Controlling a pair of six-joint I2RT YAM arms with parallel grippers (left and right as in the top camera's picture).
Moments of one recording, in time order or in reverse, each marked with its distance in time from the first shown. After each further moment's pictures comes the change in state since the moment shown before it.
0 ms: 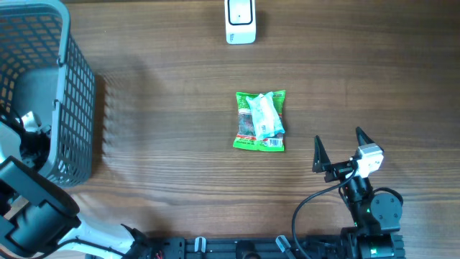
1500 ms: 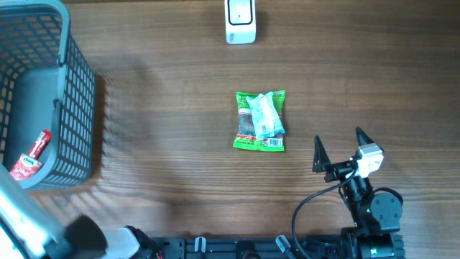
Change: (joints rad) left arm -0.154 -0.264 0.761 0.045 0.028 -0.203; right arm 0.000 0.000 0.000 0.000 0.000 0.000
